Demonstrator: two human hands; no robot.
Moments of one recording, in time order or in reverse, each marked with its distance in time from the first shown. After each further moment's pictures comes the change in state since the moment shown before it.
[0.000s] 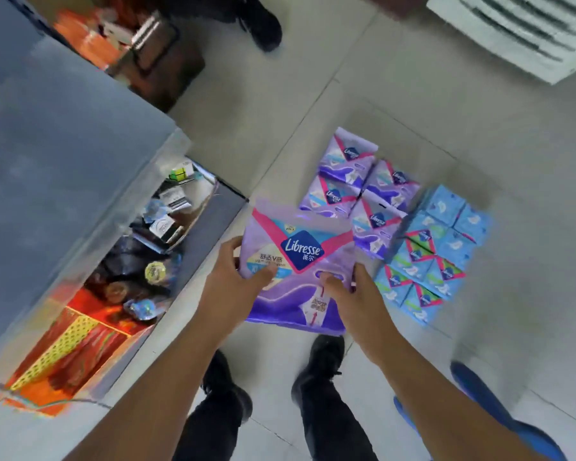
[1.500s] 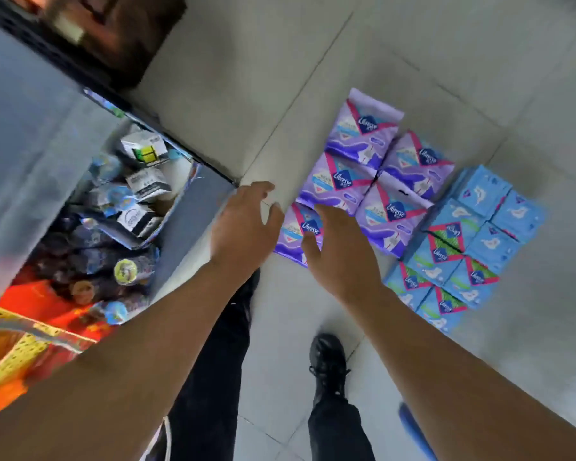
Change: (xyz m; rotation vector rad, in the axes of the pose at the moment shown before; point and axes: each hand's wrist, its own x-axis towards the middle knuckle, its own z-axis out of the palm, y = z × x) left_hand 0.159 -0.005 0.091 0.537 0.156 0.272; right_hand 0.155 0.008 0.011 -0.801 0.046 -0.455
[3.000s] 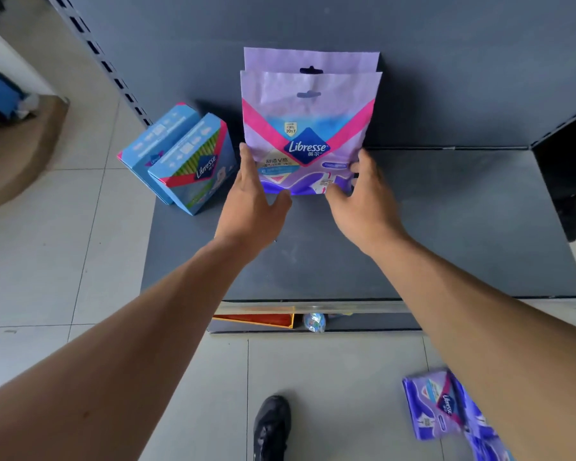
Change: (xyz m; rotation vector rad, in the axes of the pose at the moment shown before) left_hand -0.198 -0.368 -0.371 -0.450 0.776 -0.483; right_hand -0.077 -0.537 0.194 0.022 -0.255 -0.692
